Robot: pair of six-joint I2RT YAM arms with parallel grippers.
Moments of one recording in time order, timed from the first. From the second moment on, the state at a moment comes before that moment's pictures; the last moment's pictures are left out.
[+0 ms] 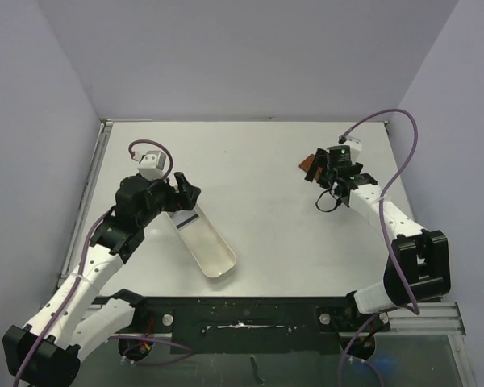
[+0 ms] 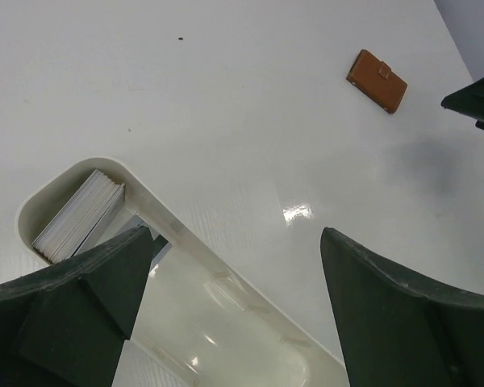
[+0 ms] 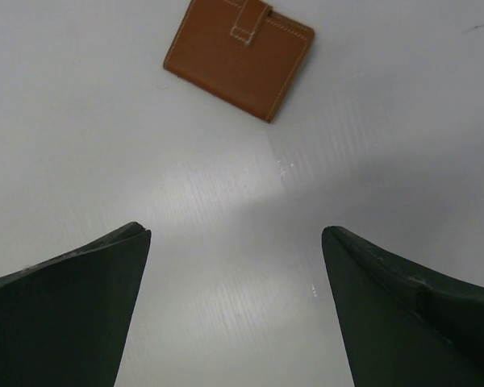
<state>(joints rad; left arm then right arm) -0.39 0.90 0.78 -0.20 0.04 -0.41 0.26 1.42 1.02 -0.35 0.28 0.49</state>
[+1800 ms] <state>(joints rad) -0.45 0.80 0.66 -0.22 0.08 -0.36 -0.04 1.85 0.95 0.15 -0.12 0.71</state>
